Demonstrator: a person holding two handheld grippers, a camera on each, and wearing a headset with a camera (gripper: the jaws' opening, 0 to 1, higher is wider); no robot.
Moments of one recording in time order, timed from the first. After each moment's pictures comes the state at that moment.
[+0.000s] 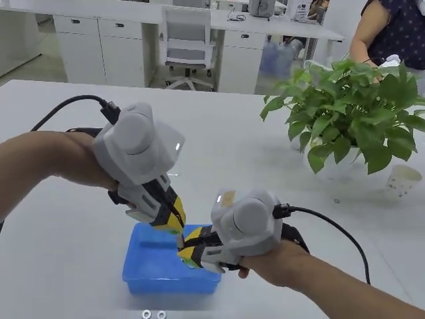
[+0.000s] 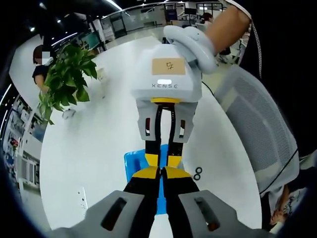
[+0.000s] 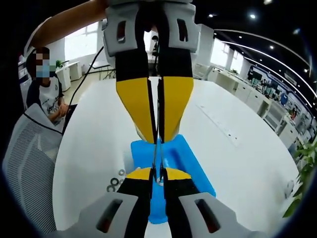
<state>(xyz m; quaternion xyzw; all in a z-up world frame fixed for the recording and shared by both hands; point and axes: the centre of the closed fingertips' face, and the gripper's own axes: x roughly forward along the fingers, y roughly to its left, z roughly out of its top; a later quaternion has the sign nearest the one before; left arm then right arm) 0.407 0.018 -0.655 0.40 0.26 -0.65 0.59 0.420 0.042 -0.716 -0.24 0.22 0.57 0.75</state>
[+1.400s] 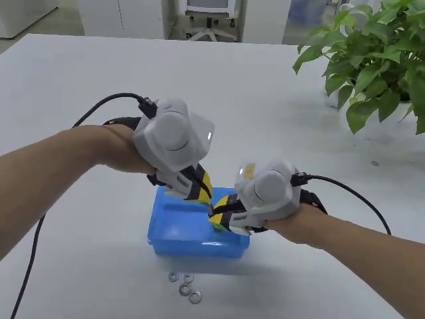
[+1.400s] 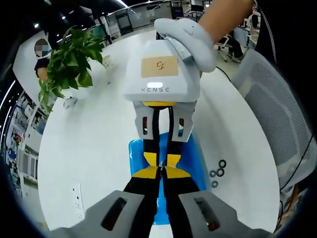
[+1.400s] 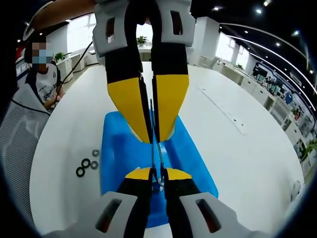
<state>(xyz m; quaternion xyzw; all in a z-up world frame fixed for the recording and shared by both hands) 0.446 0.017 -0.720 0.40 0.26 -0.63 0.61 0.456 0.036 -0.781 -0.27 0.24 0.58 0.73</state>
